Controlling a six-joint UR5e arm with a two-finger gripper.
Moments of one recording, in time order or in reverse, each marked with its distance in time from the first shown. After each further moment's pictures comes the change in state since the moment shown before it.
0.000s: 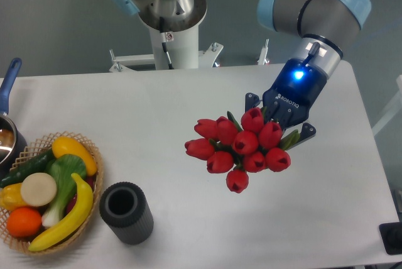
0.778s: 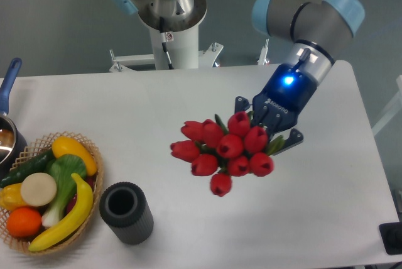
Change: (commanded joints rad) arm -0.083 -0.008 -0.009 0.002 -0.027 0.003
